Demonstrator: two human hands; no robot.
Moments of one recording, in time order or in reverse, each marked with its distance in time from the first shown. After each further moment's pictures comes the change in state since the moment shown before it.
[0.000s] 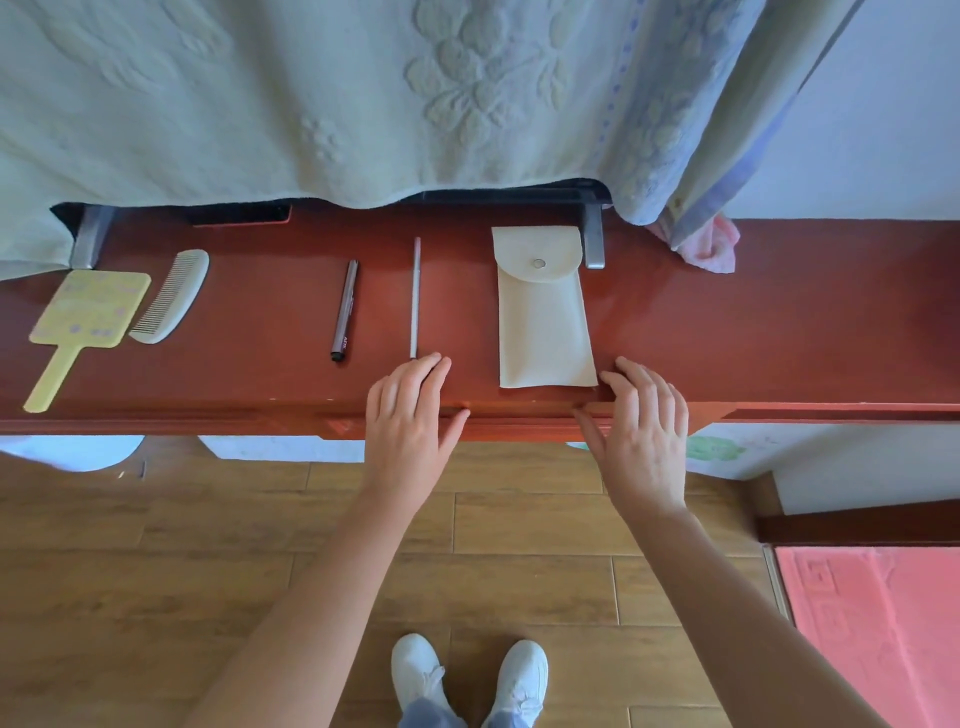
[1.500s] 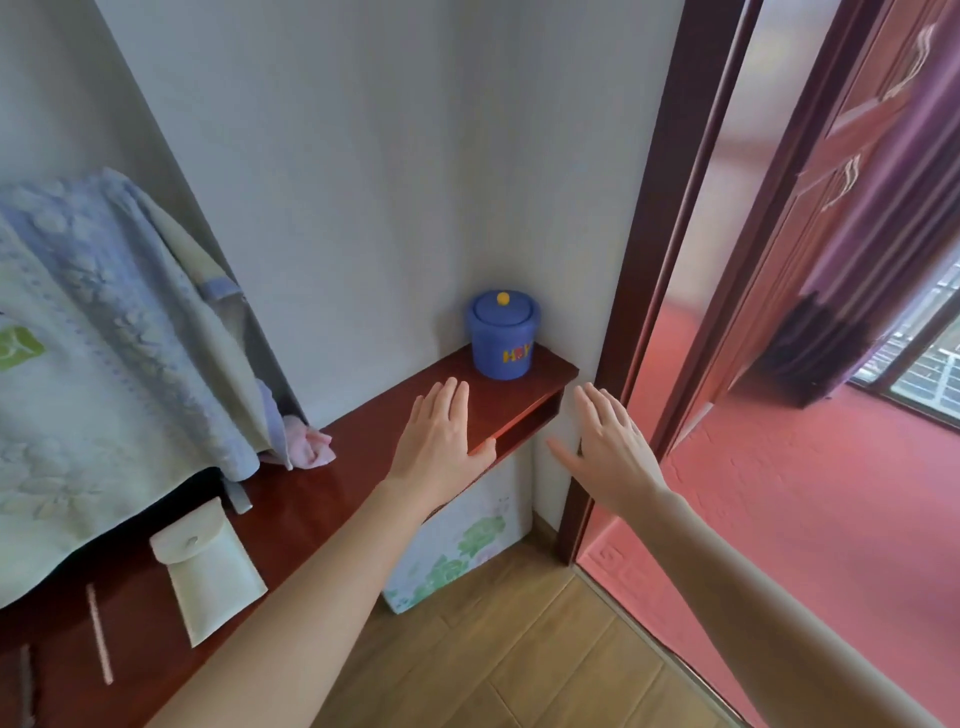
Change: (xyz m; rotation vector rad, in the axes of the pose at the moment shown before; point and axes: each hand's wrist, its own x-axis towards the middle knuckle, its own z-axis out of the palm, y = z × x) left_hand 0.113 0.403 -0.147 -0.248 -0.370 0.689; right_hand -0.055 0.208 -0.358 -0.081 -0.126 0.658
